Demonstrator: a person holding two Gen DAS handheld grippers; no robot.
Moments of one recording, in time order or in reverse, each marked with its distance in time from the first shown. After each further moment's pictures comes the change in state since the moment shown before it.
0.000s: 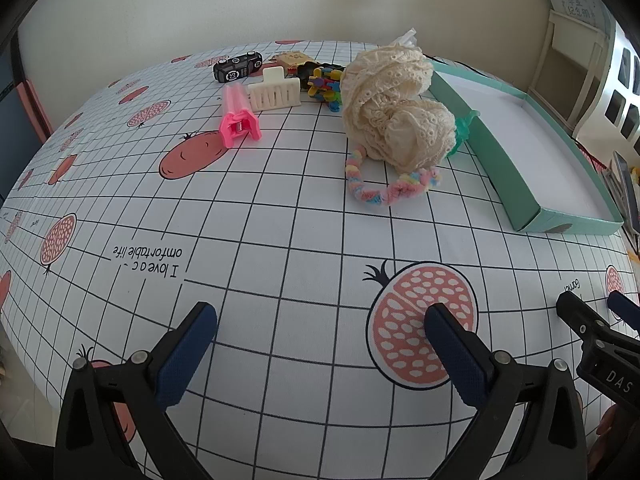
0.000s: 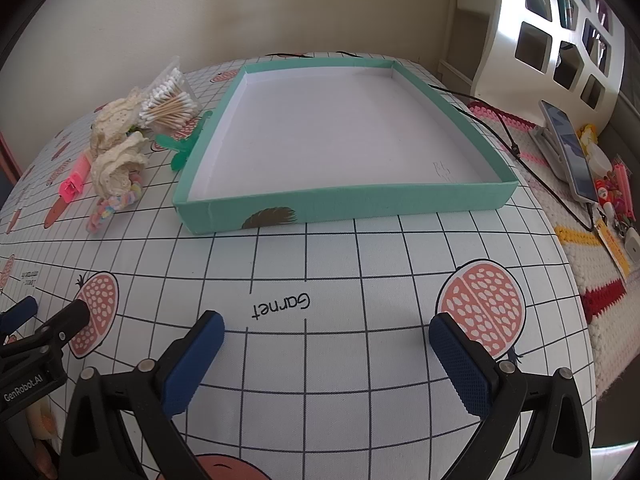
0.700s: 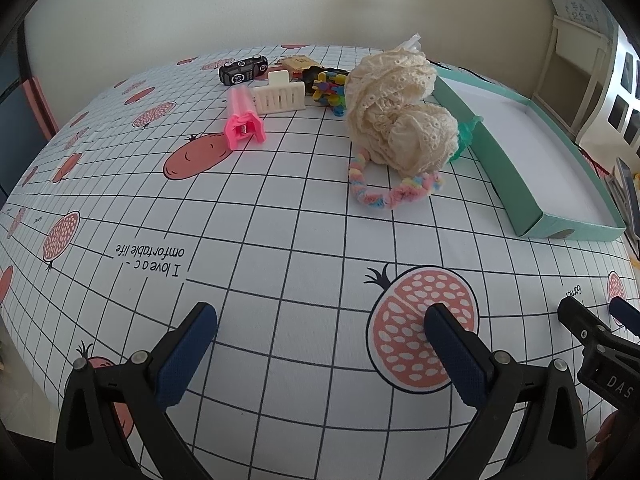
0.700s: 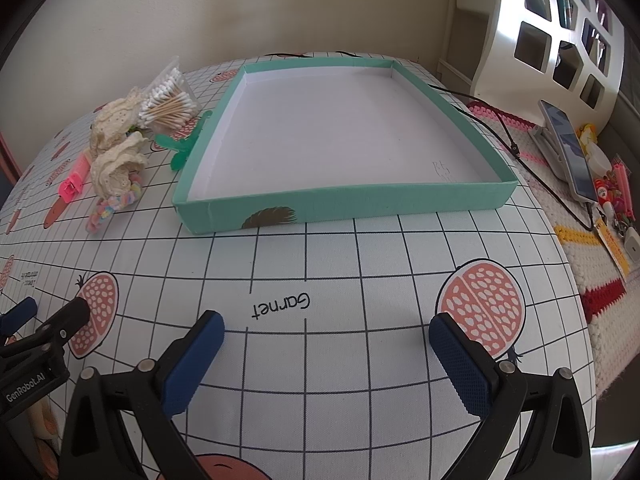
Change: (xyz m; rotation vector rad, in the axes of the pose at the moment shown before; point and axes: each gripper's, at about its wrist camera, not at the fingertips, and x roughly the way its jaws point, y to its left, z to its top) left arm 0.002 -0.001 0.001 -0.019 -0.018 0.014; right arm 0.000 0.000 0.000 0.000 0.002 -0.001
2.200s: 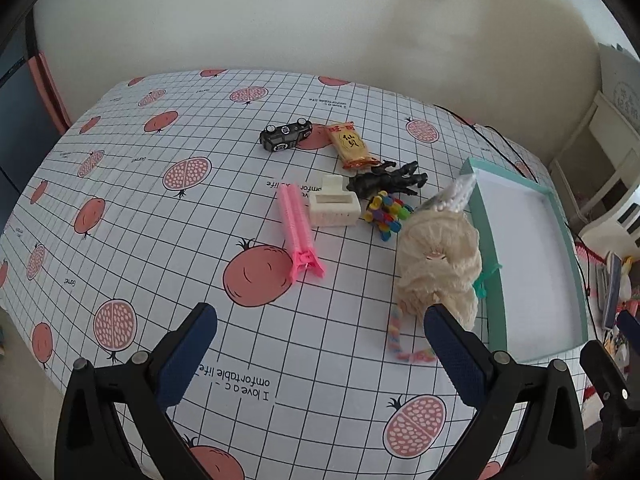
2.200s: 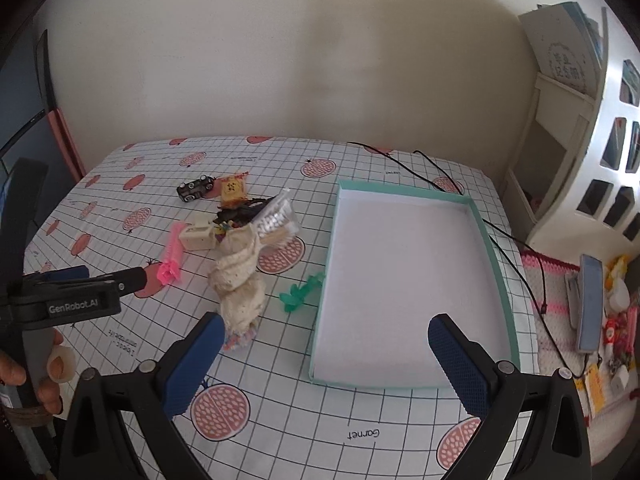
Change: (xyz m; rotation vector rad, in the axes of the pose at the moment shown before) left arm -0.030 0.062 0.143 -0.132 0.092 -0.023; right arm -0.085 0.062 0.124 -0.209 -0.113 0.173
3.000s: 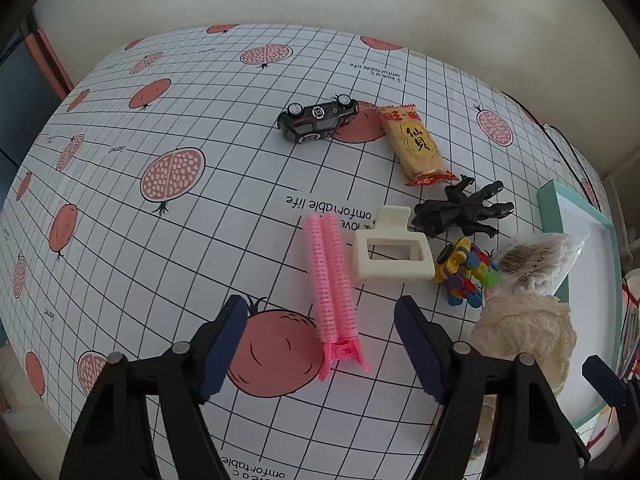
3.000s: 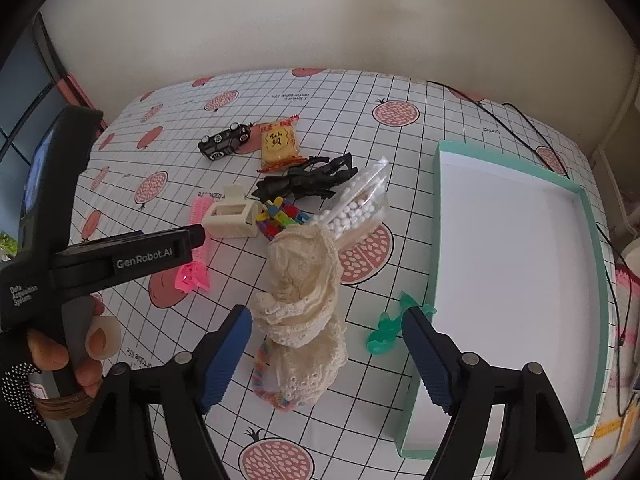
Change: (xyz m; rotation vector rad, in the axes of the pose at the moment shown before) left arm 0.099 0.019 0.060 -0.063 0.163 0.069; right arm 0.115 0.053 0.042 -0.030 0.274 0.162
